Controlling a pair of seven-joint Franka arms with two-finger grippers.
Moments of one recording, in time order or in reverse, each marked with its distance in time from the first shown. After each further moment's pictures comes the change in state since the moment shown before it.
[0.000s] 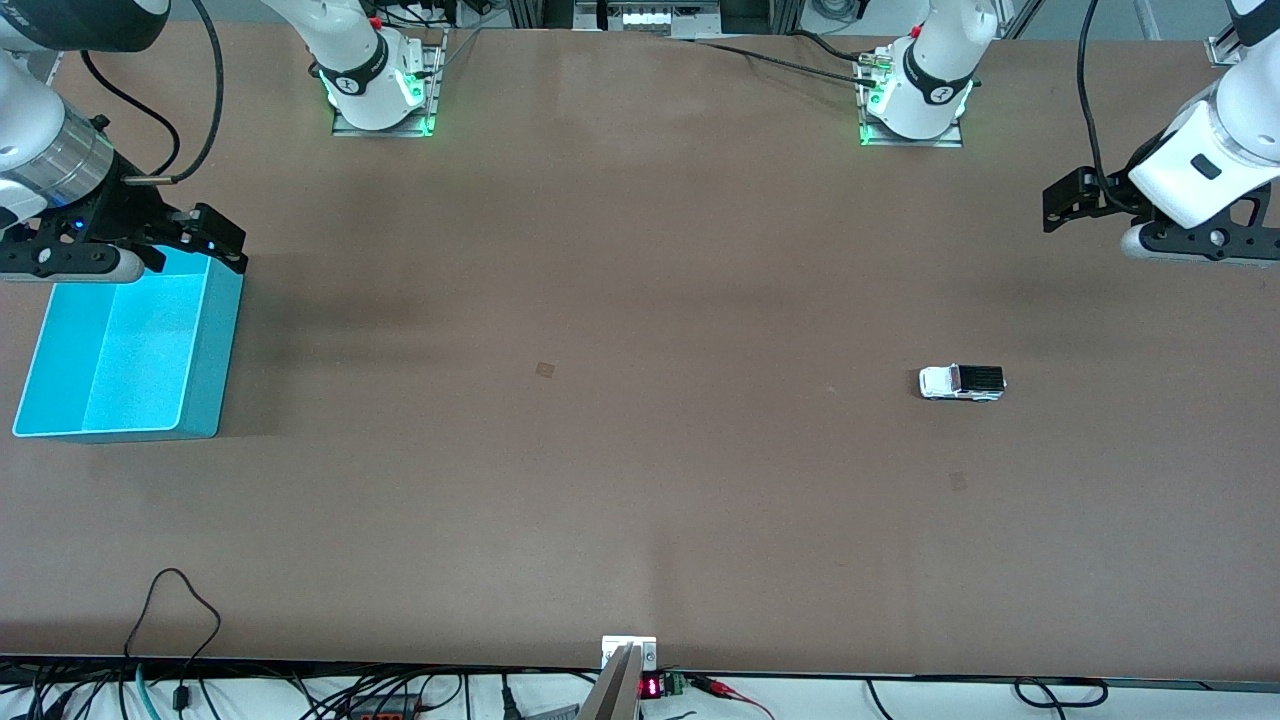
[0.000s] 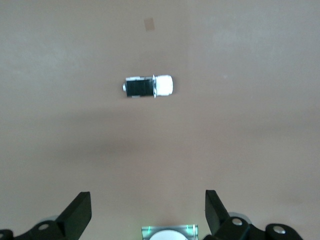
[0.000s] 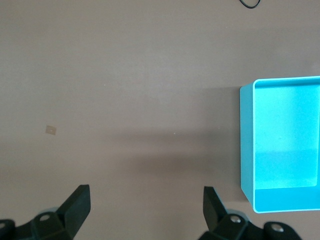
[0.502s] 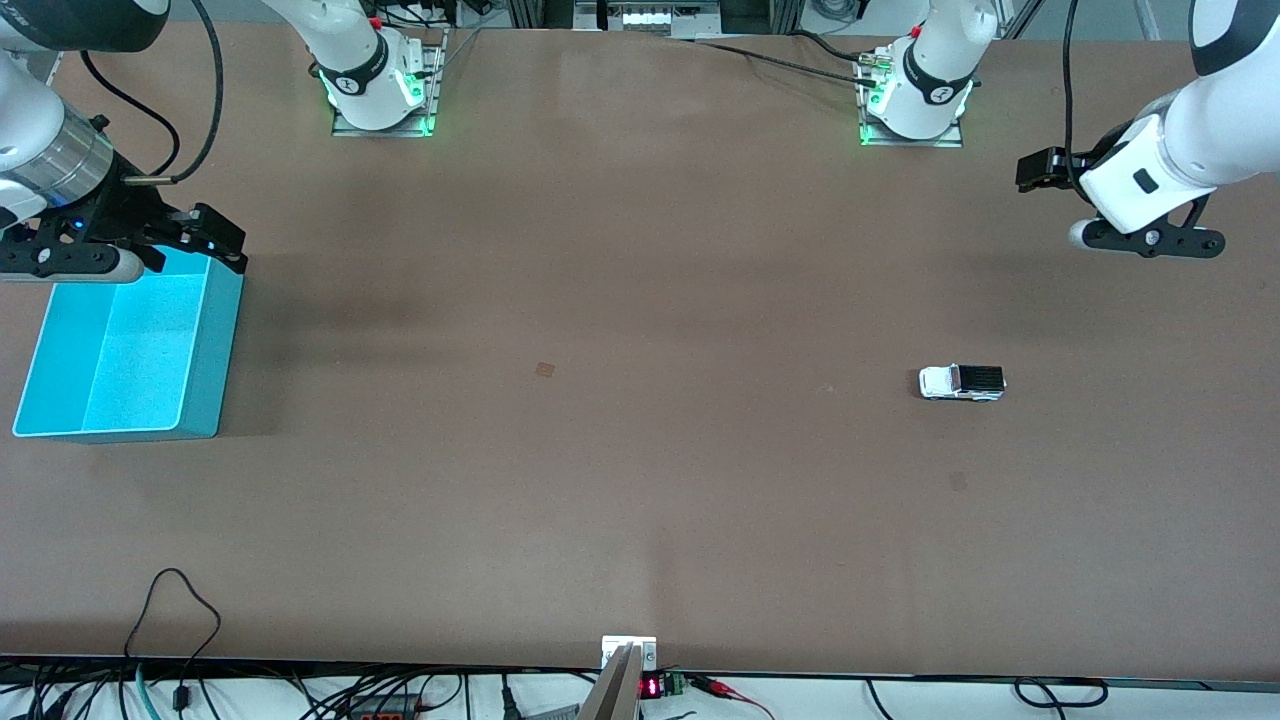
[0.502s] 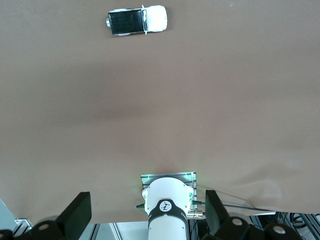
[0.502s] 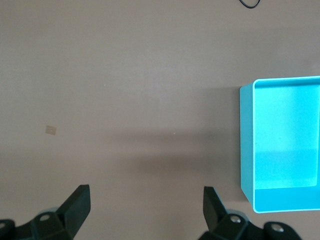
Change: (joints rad) left arm -0.010 0.032 -0.013 -0.002 0.000 -0.188 0.023; right arm 0.000 0.000 0.000 0.000 0.000 0.000 0.000
